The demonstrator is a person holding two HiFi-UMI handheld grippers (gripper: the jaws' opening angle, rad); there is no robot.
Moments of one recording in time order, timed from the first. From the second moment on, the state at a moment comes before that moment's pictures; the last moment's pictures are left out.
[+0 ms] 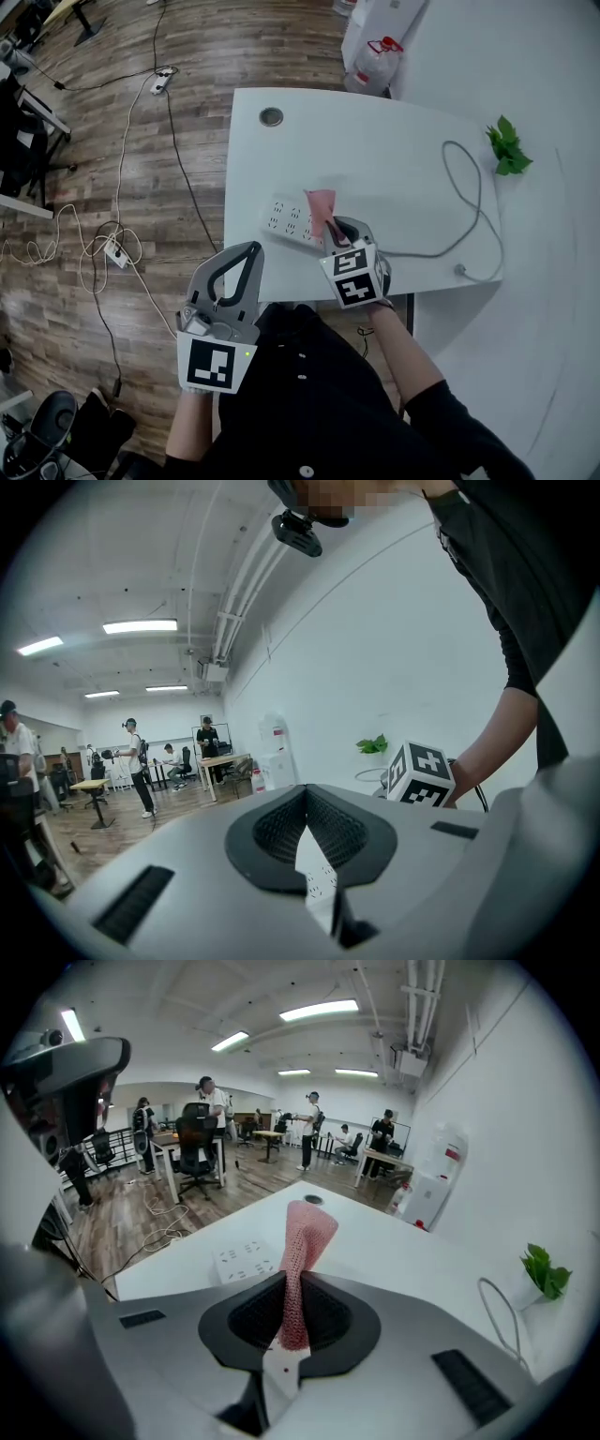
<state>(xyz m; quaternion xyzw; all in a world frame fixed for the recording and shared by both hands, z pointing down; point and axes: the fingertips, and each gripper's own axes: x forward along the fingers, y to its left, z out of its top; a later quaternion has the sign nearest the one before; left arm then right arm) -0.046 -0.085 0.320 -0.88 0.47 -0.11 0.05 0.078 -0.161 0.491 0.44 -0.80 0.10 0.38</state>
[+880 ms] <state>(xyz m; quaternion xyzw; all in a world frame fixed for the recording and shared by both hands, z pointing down) -0.121 -0.063 0.326 -0.81 0.57 -0.13 0.04 -0.076 -0.147 0.533 0.29 -0.86 0.08 0.41</state>
